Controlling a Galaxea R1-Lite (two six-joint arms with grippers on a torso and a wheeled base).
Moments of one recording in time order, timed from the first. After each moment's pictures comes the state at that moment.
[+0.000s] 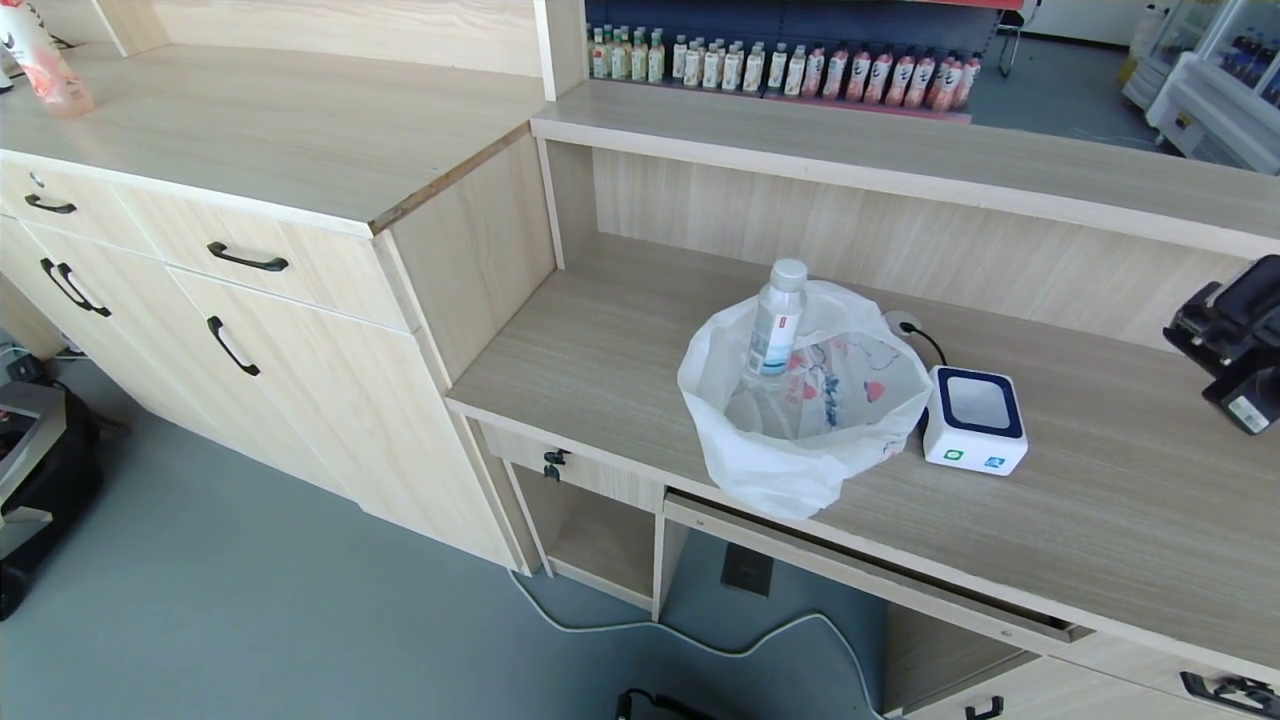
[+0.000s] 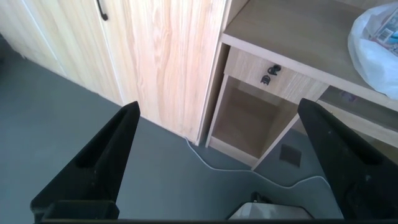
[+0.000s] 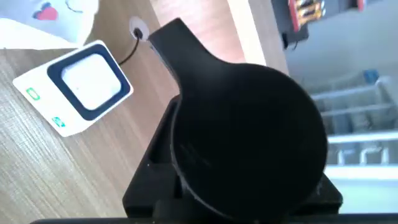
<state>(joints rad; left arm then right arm) 0.00 0.00 0.00 -0.05 0.05 -0.11 -0.25 1.40 -0.65 -0.76 0.22 -1.11</state>
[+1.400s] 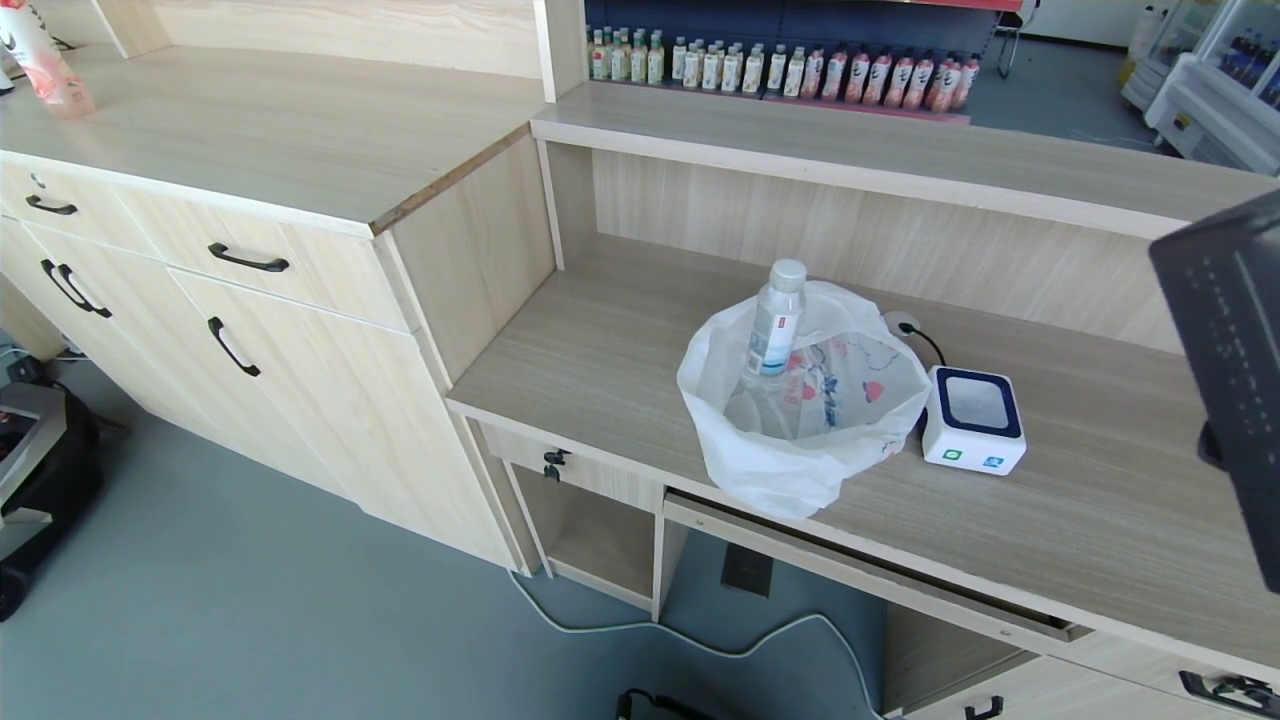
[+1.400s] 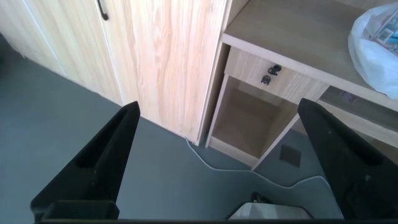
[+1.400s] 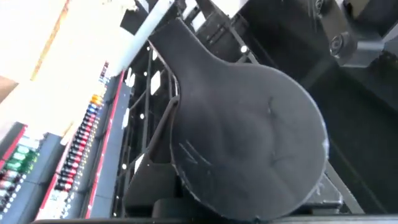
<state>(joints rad) 0.00 0.00 0.00 -0.05 0.05 -0.11 0.44 0.97 -0.50 -0.81 0.89 -2.41</state>
